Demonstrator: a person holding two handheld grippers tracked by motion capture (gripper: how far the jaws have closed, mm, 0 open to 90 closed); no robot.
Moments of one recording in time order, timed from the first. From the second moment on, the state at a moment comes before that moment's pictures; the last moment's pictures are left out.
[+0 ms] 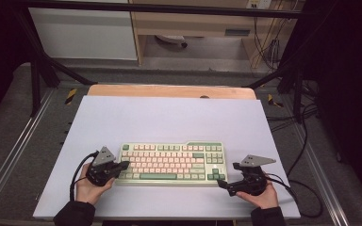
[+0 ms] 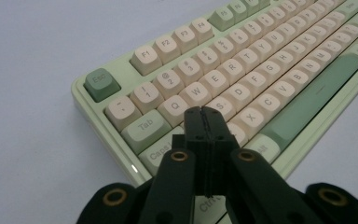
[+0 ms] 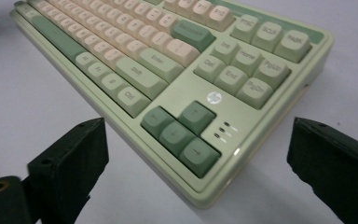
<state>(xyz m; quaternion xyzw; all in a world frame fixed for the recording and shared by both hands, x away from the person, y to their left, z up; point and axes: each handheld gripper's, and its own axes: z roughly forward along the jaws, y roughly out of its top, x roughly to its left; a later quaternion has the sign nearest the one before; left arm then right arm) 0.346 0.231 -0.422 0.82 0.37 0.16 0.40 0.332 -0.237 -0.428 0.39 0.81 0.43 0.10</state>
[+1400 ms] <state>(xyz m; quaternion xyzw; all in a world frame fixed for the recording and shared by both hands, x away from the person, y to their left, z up) 0.344 0.241 -0.424 0.82 0.37 0.16 0.41 0.367 -0.113 -0.405 0.33 0.83 0.45 0.09</state>
